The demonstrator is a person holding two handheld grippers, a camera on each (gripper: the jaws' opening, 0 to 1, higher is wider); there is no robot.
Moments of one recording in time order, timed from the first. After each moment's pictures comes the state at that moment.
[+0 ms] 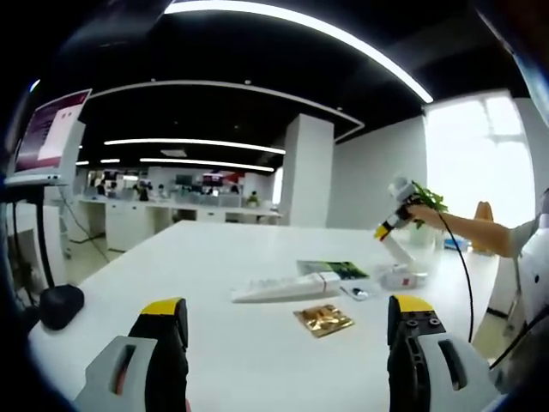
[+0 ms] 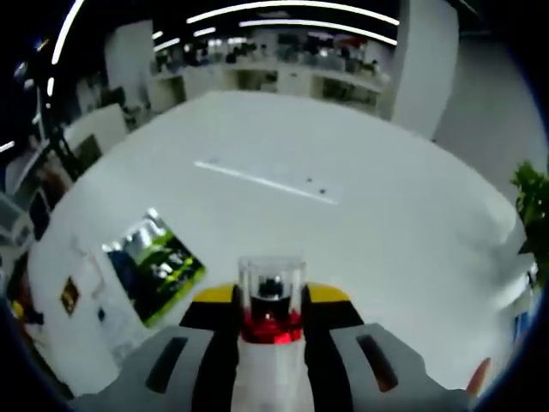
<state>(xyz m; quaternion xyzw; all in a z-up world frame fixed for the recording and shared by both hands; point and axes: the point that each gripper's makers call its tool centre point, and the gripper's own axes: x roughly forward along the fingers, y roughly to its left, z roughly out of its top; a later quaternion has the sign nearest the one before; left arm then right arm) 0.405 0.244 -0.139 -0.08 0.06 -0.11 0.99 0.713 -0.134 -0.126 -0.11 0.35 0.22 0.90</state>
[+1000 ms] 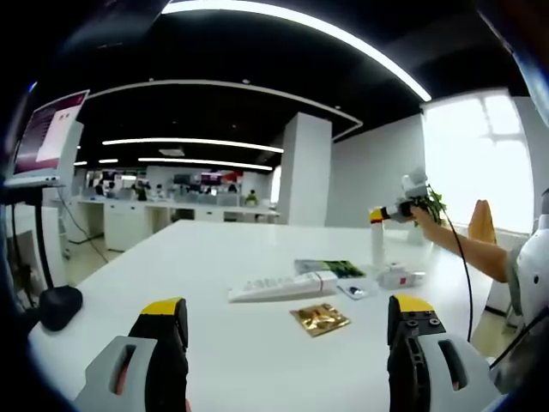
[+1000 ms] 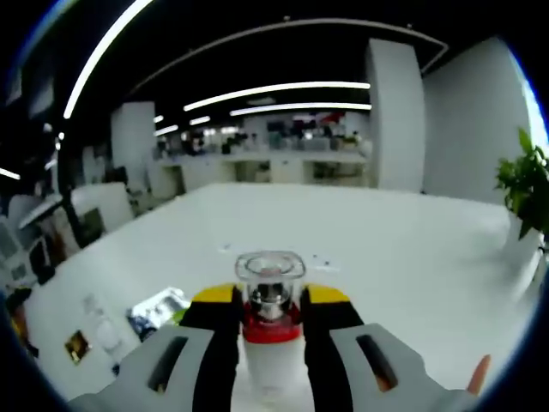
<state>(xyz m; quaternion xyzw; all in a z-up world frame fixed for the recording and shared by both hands) 0.403 0.237 -0.138 -0.08 0.06 -0.12 0.99 0.708 -0.117 -0.077 -0.03 0.16 0.21 0.97</state>
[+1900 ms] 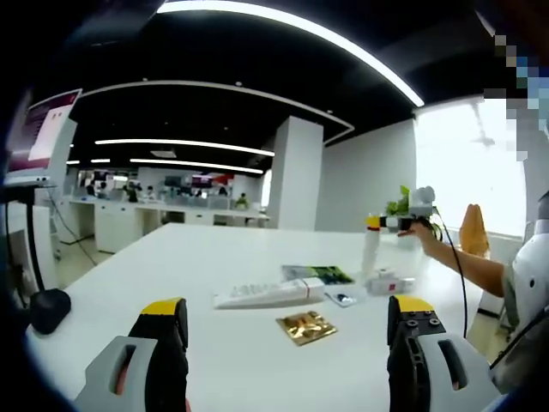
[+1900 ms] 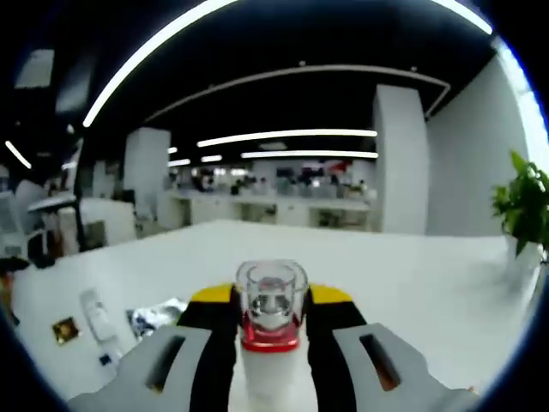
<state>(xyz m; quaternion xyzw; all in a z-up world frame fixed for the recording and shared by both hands) 0.407 0.224 -0.131 -0.08 0.05 -0.14 0.99 0.683 -0.116 -0.061 -0.05 0.01 0.23 0.97</state>
